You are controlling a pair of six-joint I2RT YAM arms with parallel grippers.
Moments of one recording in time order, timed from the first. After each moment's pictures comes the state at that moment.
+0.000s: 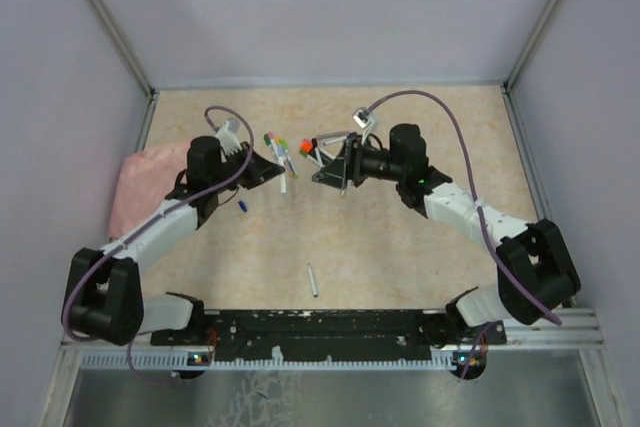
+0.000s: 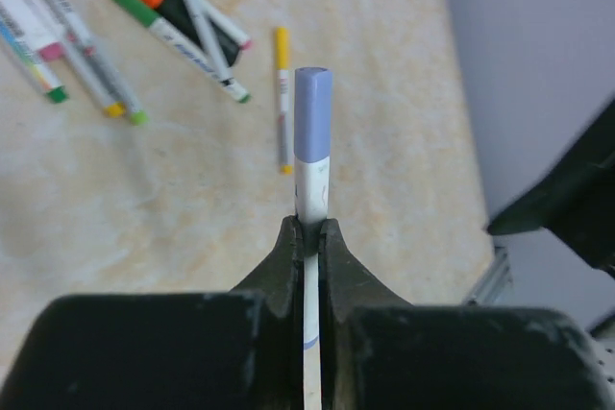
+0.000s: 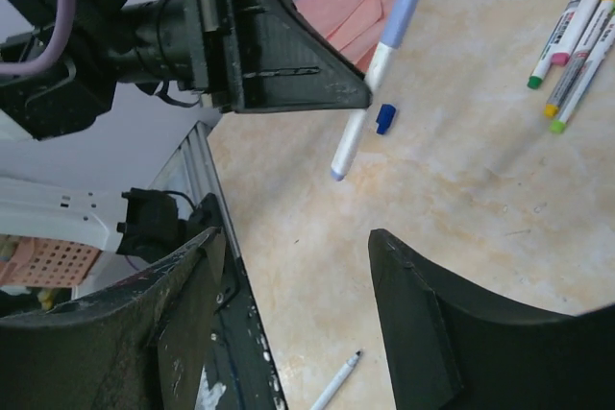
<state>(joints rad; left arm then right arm) -0.29 1.33 0.78 0.13 0.41 -0.67 0.51 1.40 0.90 0.28 -0.71 0.57</state>
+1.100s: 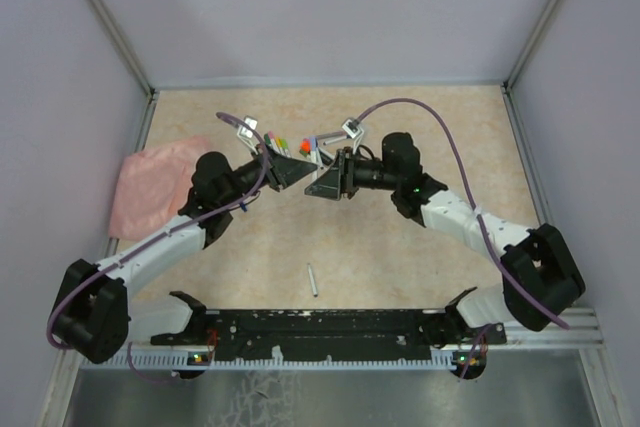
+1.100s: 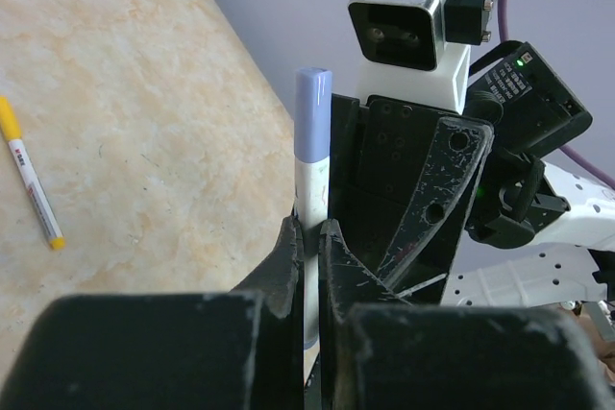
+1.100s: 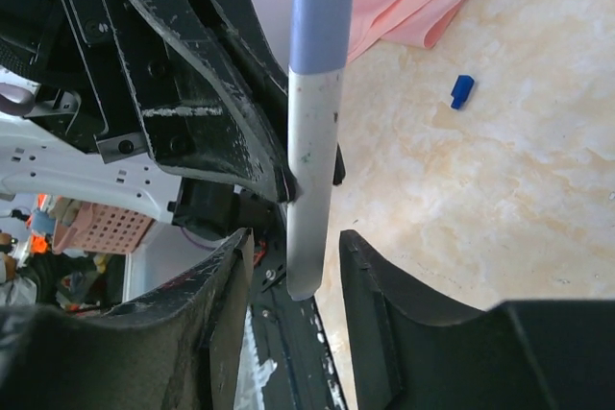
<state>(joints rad) -0.53 1.20 0.66 0.63 0.48 -0.89 0.60 1.36 0.85 0.33 -0.75 0.68</state>
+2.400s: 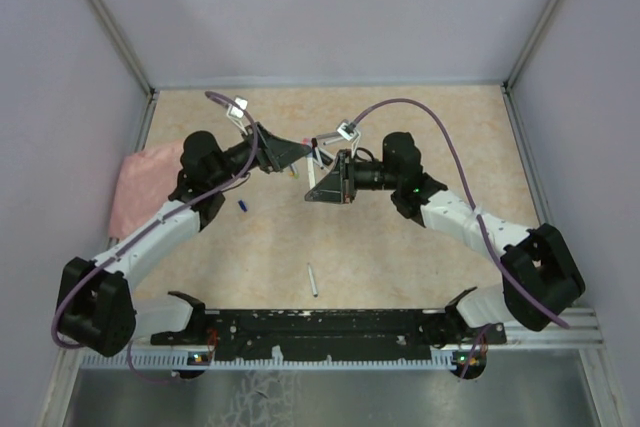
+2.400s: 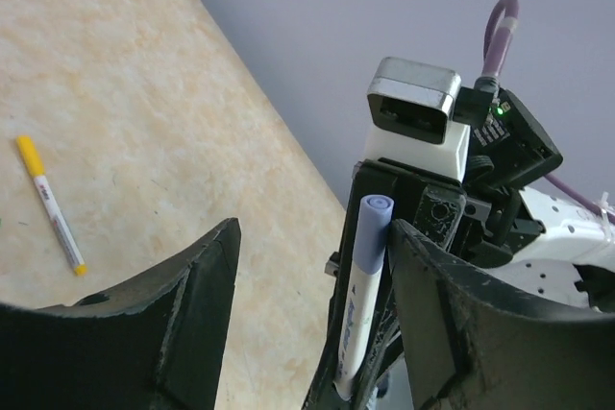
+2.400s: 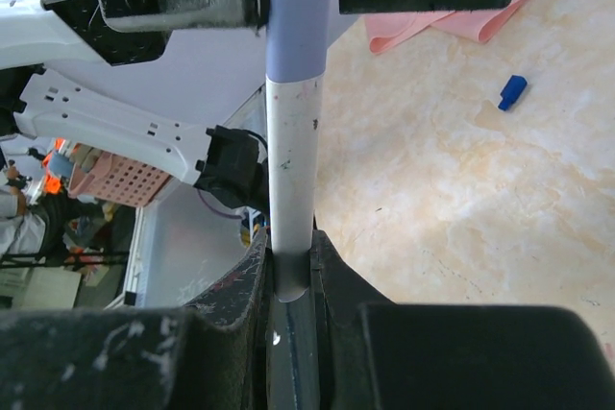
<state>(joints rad) -0.42 1.22 0.79 0.53 0.58 -0.87 0.61 1.36 0.85 0.38 -0.87 0.64</state>
